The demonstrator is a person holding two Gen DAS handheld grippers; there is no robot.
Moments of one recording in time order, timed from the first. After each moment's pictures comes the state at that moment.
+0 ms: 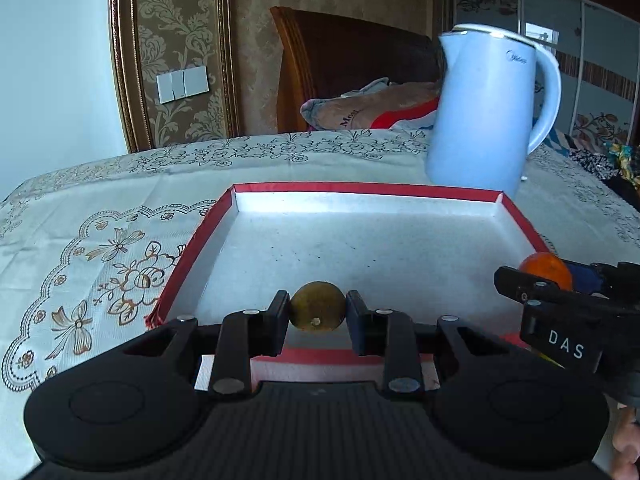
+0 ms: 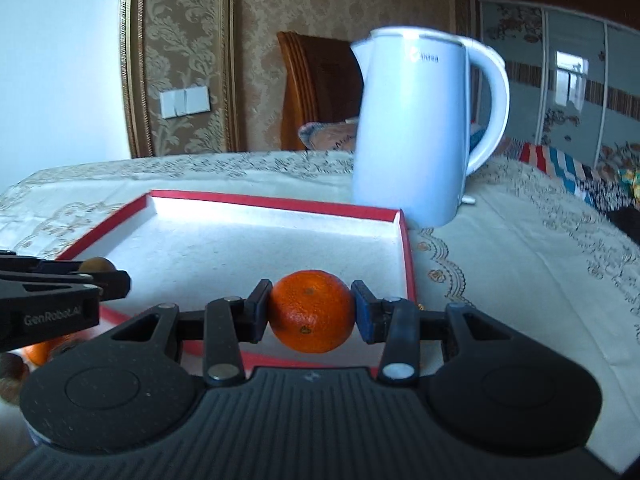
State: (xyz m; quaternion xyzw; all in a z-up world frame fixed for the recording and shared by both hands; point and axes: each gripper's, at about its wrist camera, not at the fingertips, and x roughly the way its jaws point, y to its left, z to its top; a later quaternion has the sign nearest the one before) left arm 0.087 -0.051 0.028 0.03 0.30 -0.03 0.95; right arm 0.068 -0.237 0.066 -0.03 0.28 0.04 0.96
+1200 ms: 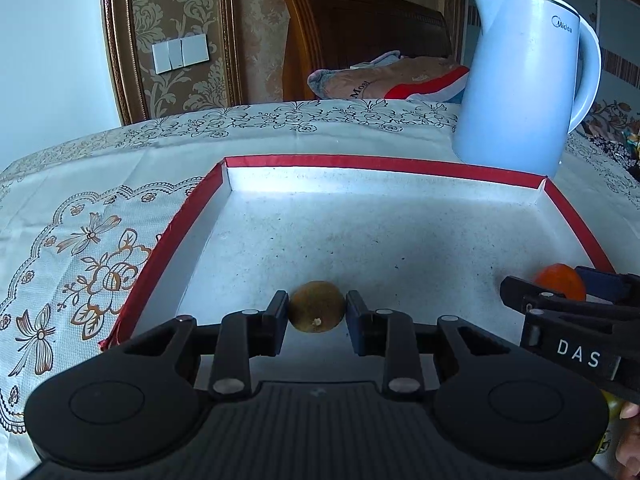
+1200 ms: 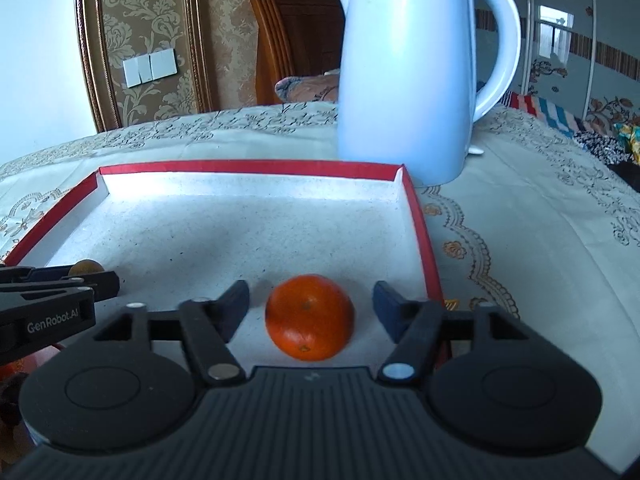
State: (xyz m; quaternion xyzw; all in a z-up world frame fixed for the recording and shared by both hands) left arm 0.135 -0.048 0.003 0.02 0.34 -0.02 0.94; right arm 0.115 -0.235 0.039 -0.02 0.33 0.00 0.94
